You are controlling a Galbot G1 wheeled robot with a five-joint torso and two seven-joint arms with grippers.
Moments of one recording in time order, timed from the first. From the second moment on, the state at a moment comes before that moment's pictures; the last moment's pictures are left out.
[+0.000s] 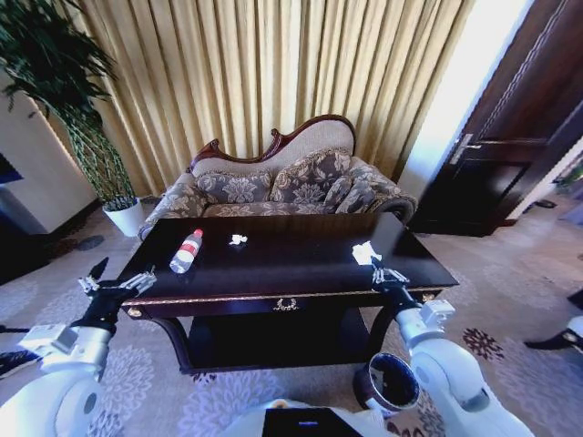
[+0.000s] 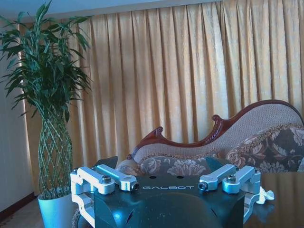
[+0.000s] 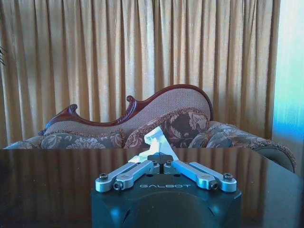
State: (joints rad) left arm 1.74 -1.26 -1.07 -2.43 -0.48 0.27 0.01; right arm -1.61 1.11 0.65 2.32 0.49 -0.24 0.19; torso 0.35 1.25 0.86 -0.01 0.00
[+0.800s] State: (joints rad) left arm 1.73 -1.27 -1.05 -2.42 -0.49 0.27 0.02; right arm -1.61 1.13 0.63 2.31 0.47 -0.24 0.19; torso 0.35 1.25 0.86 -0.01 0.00
